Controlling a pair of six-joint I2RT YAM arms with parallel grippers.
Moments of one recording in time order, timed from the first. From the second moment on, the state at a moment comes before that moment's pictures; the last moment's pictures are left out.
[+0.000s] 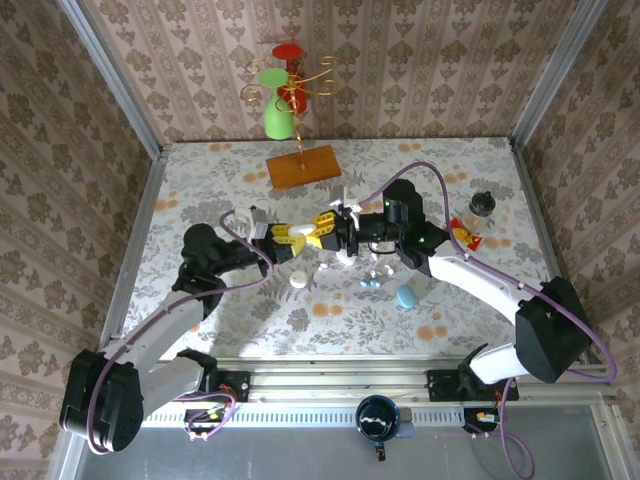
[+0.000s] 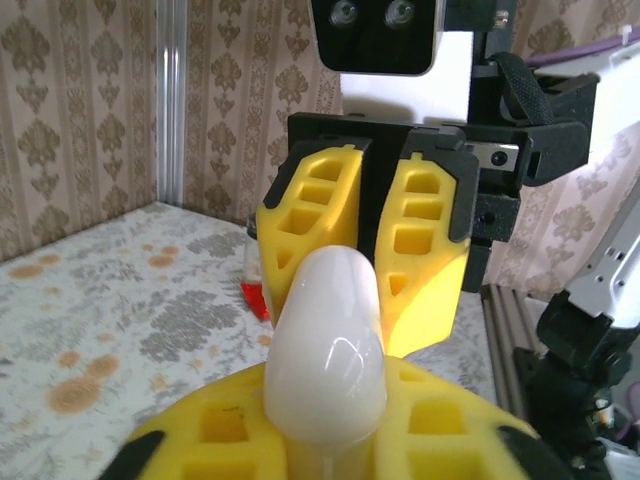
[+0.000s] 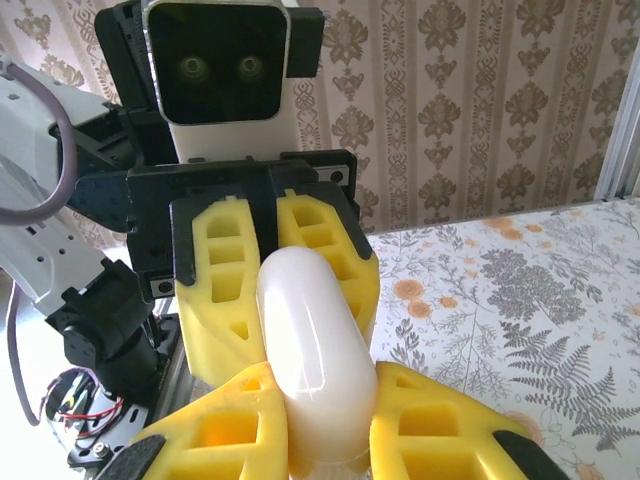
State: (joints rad) left arm -0.41 1.03 0.50 0.63 0.97 -0.23; right arm 0.59 1.42 0.98 0.28 -0.85 -0.05
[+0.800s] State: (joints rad) left arm -0.41 1.04 0.50 0.65 0.97 -0.22; right arm 0.60 1.42 0.98 0.35 -0.84 0.01
